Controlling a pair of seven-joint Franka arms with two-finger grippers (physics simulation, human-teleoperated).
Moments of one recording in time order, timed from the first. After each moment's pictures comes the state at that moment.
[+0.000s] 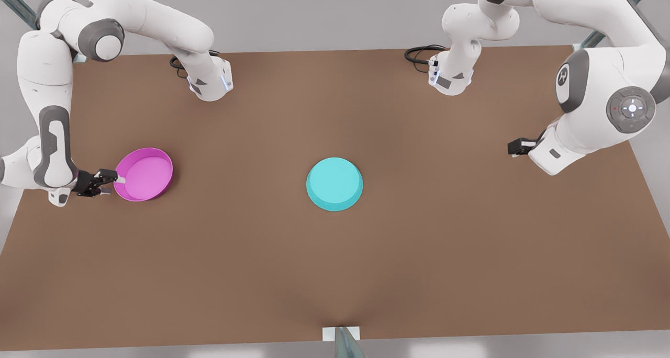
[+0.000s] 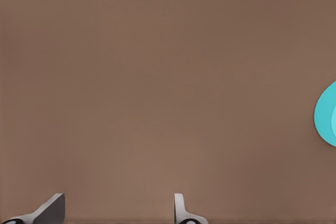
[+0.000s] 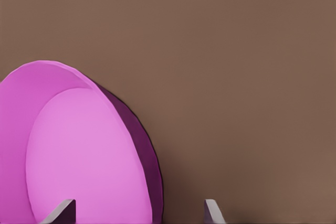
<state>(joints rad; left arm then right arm) -0.16 0.28 0.07 -1.23 0.09 1.27 0.02 -0.52 0.62 -0.13 -1.81 0.35 1.98 -1.25</state>
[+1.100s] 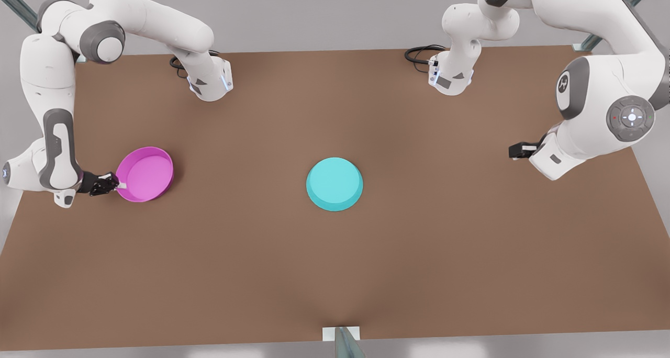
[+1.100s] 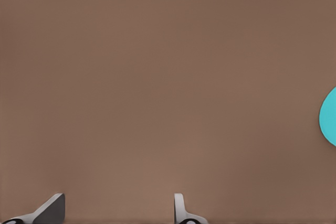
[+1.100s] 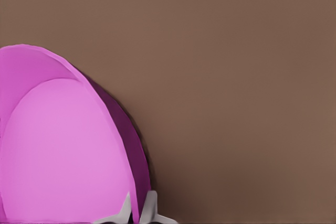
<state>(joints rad) -0.16 0.29 0.09 -1.23 0.09 1.27 0.02 -0.51 0.64 -0.13 -1.81 0.35 1.98 -1.25</state>
